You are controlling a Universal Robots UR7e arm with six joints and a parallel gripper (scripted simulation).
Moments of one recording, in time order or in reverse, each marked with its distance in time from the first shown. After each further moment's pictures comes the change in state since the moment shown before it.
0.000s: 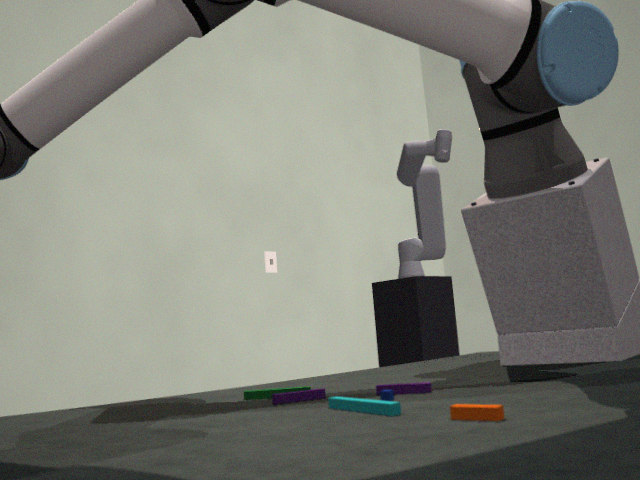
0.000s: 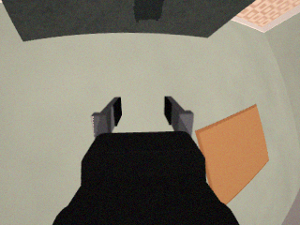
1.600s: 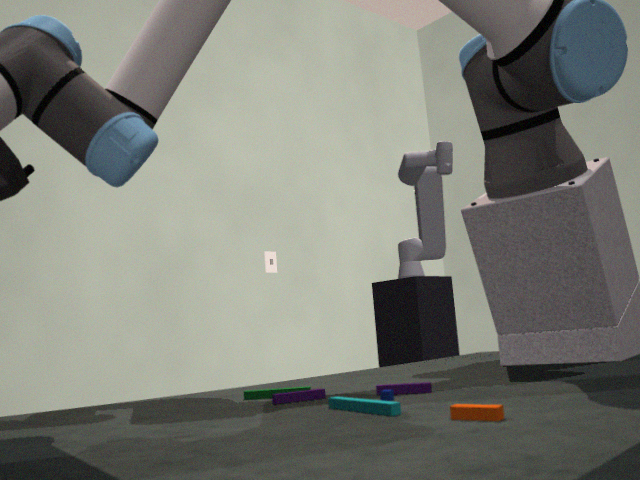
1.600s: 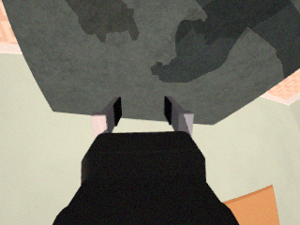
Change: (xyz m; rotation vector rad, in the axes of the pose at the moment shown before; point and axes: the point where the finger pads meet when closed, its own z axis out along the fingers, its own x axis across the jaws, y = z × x) arm 0.056 -0.172 -0.048 0.375 -0.218 -0.147
